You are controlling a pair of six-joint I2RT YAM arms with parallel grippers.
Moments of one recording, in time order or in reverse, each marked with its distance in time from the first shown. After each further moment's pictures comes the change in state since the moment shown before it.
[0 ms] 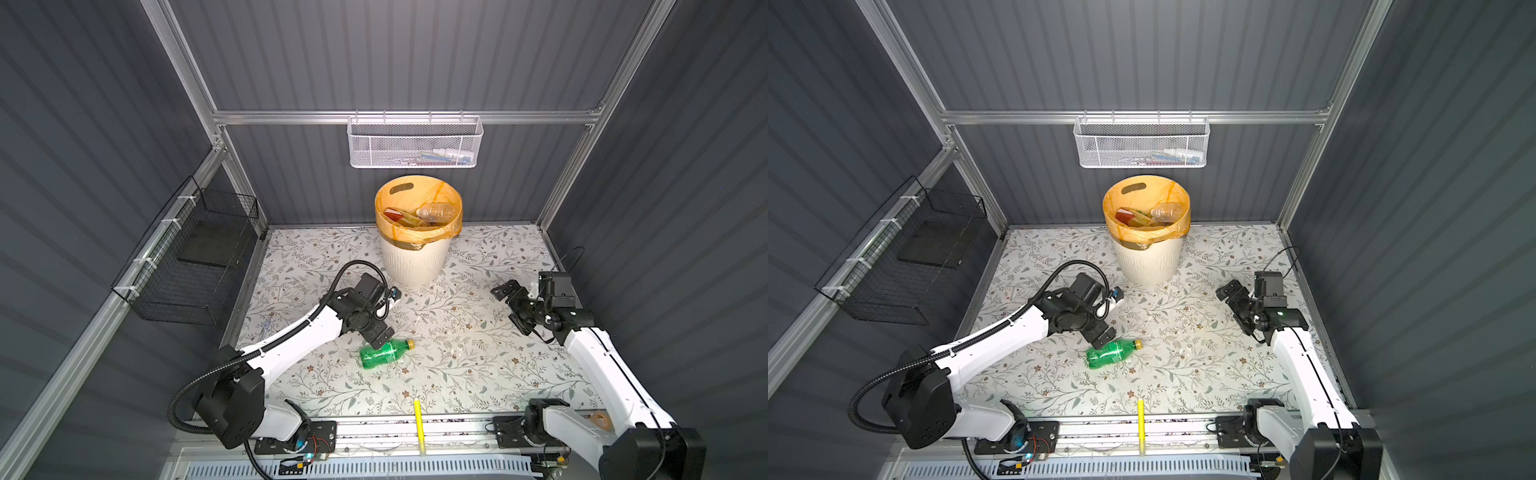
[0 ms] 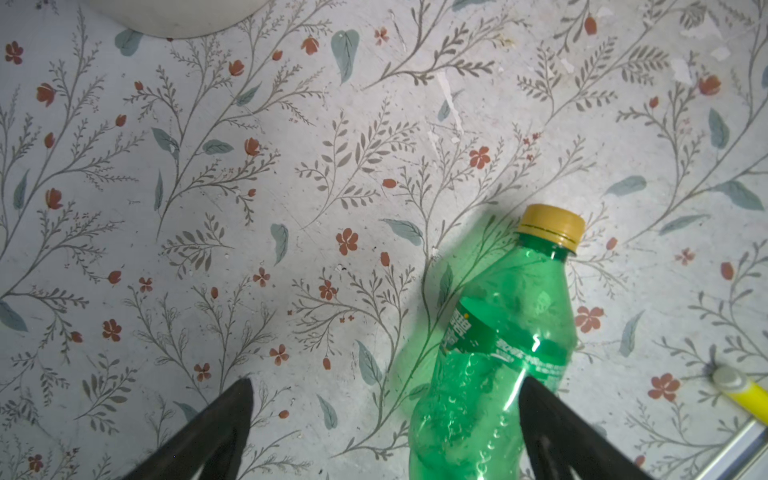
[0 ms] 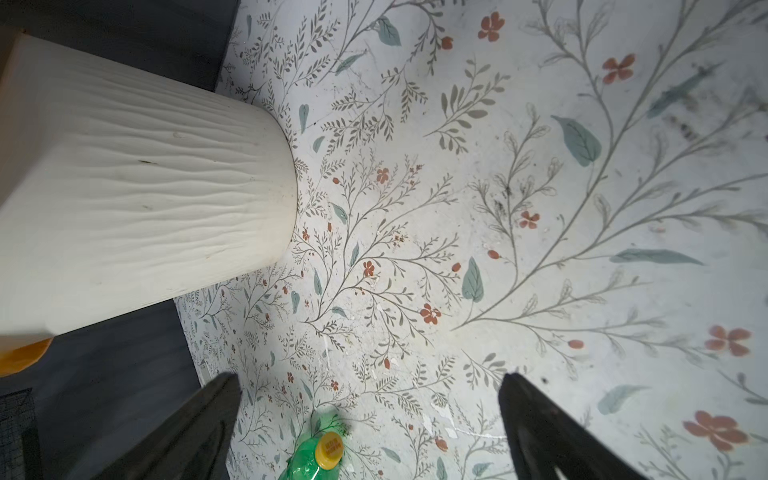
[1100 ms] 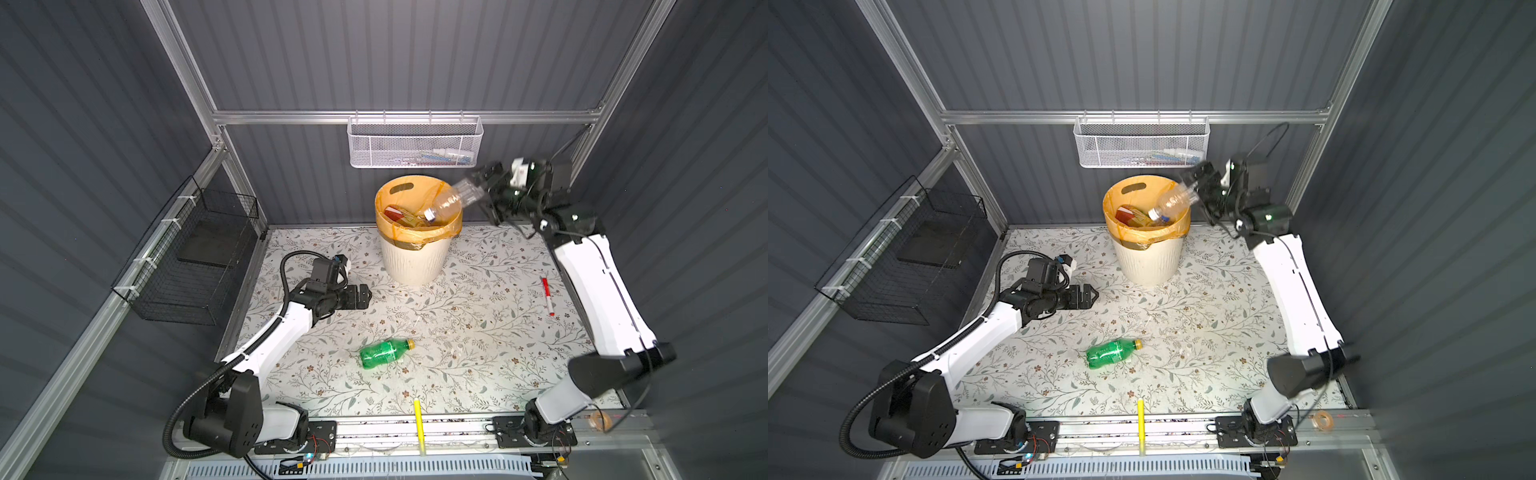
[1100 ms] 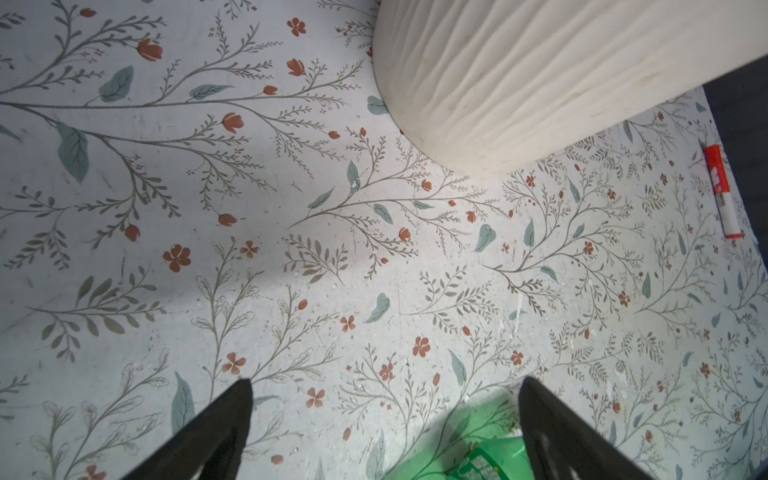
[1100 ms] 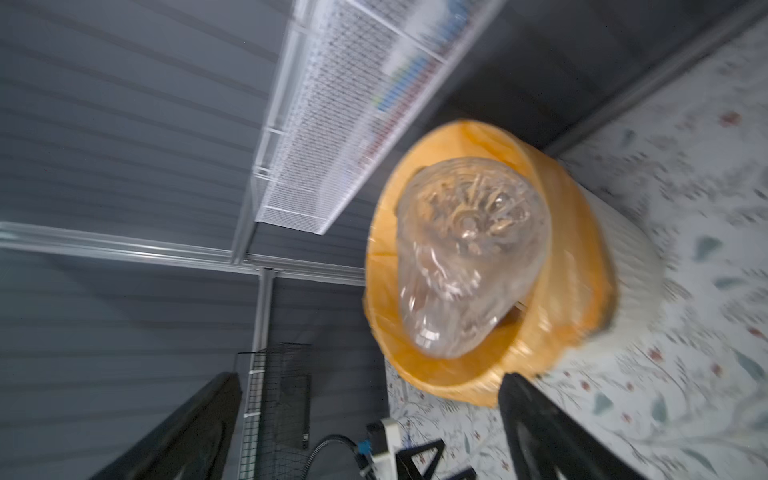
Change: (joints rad) left arm 0.361 -0.092 -0.086 0.285 0.185 -0.519; right arm 0.277 0.667 1.446 -0.194 0.011 0.187
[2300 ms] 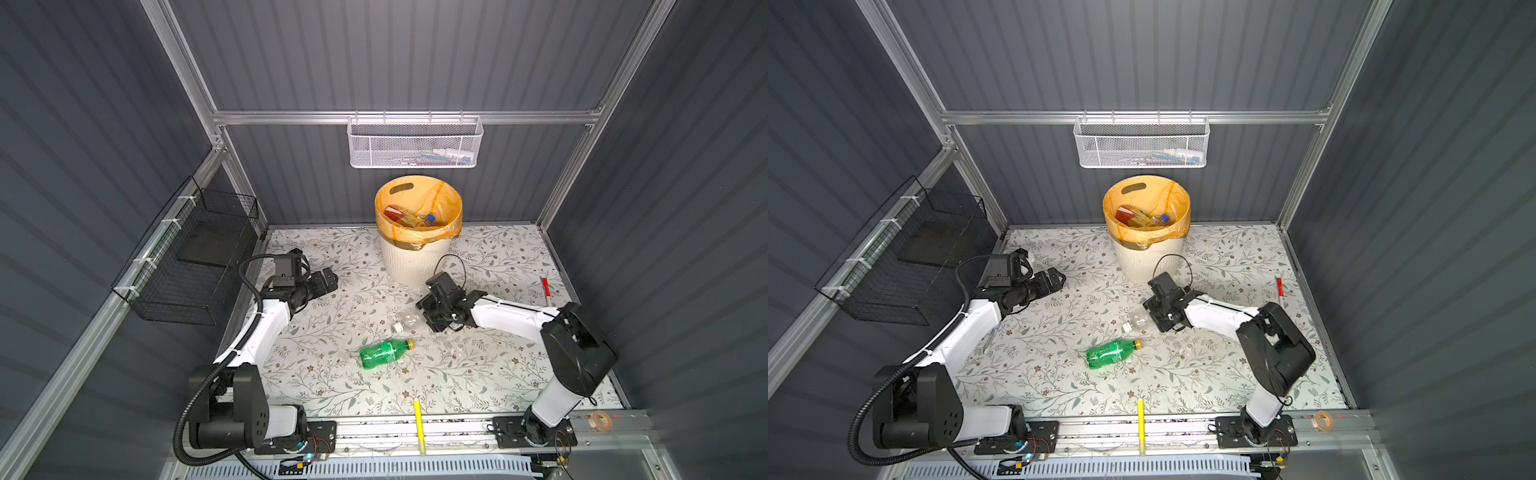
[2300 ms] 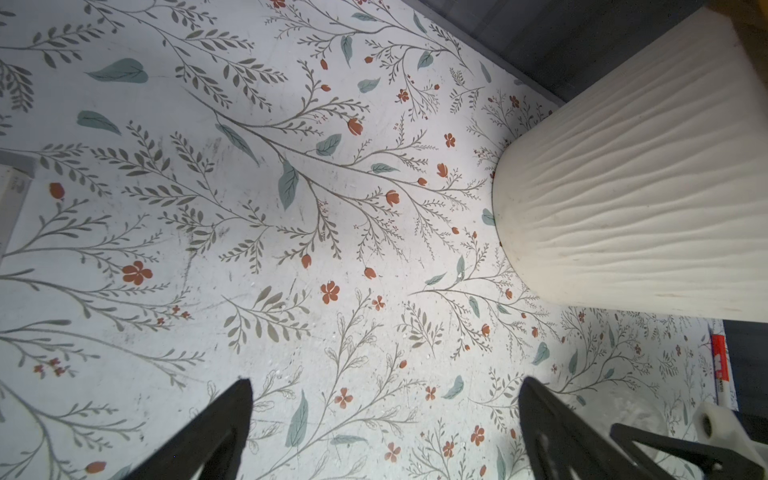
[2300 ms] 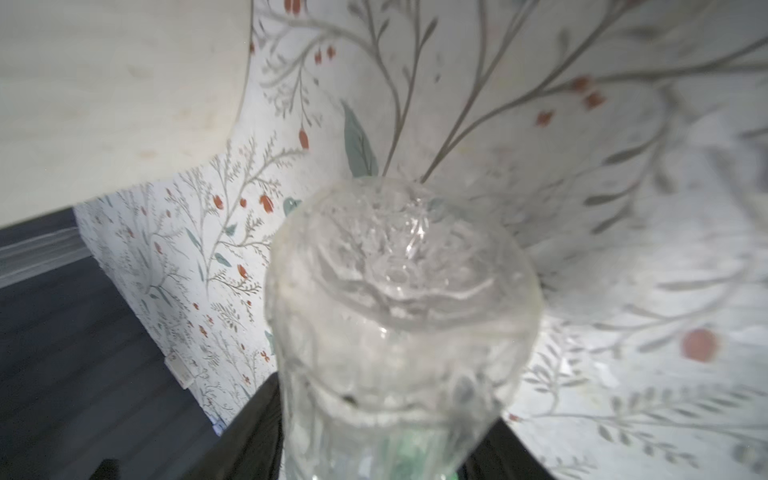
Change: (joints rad) left arm 0.305 0.036 0.000 0.081 0.051 -0.137; right arm 0.383 -0.058 -1.261 0.511 0.250 0.454
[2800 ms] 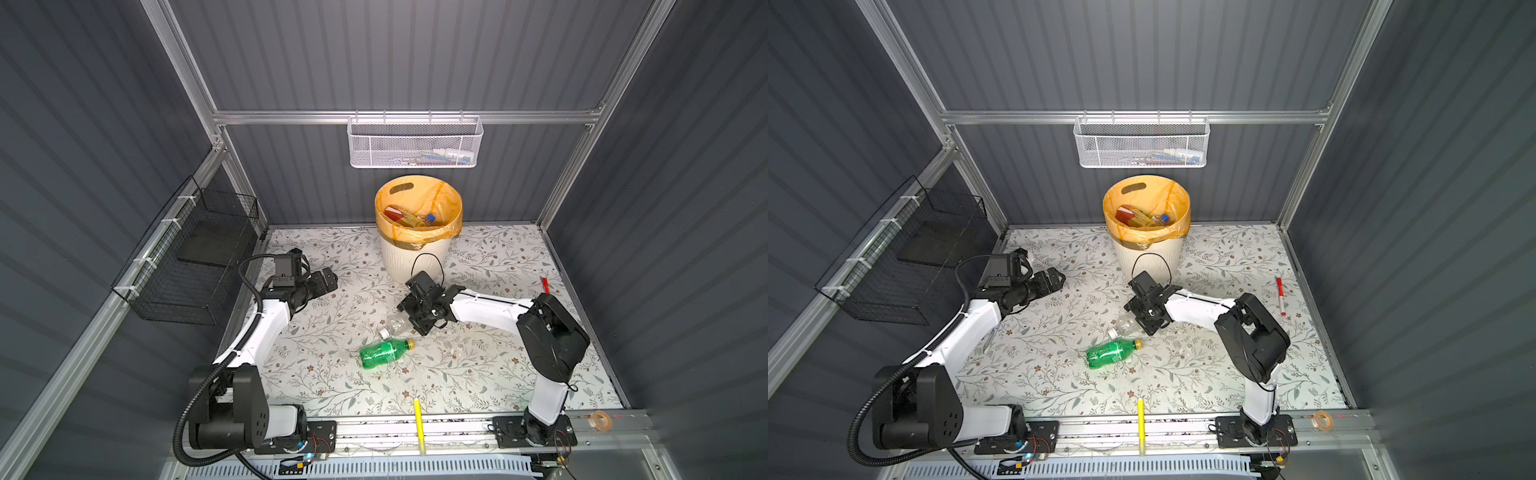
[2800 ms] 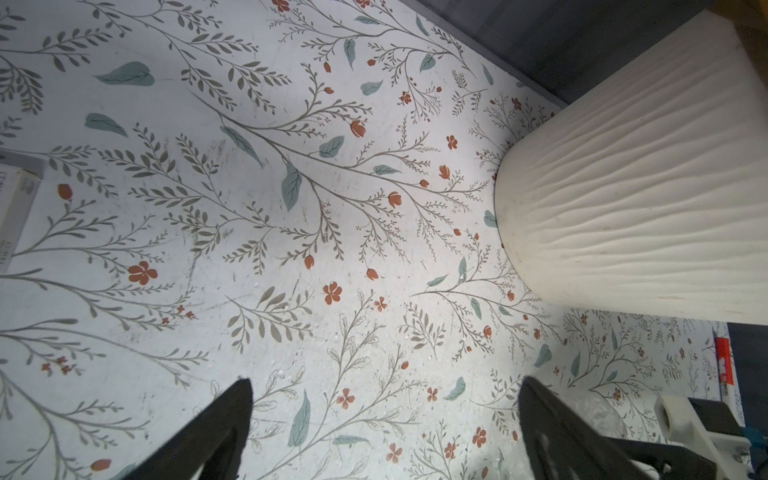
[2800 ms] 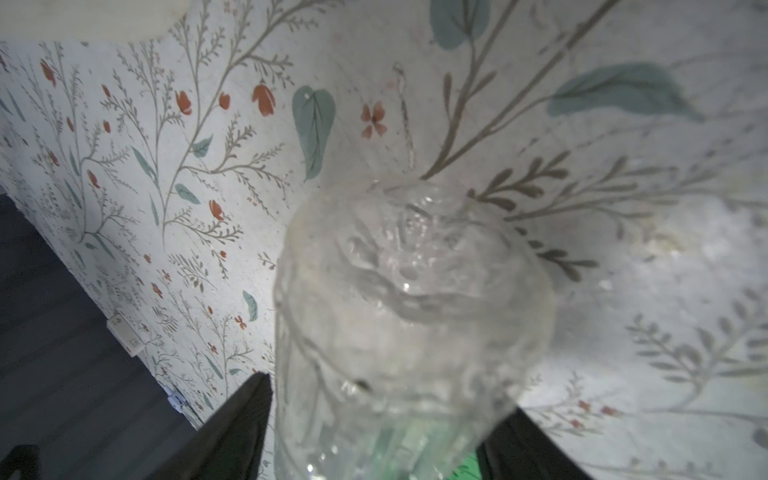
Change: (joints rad) left arm -0.001 -0.010 0.000 0.000 -0.014 -0.002; right arm 0.114 0.202 0.209 -0.094 -0.042 -0.028
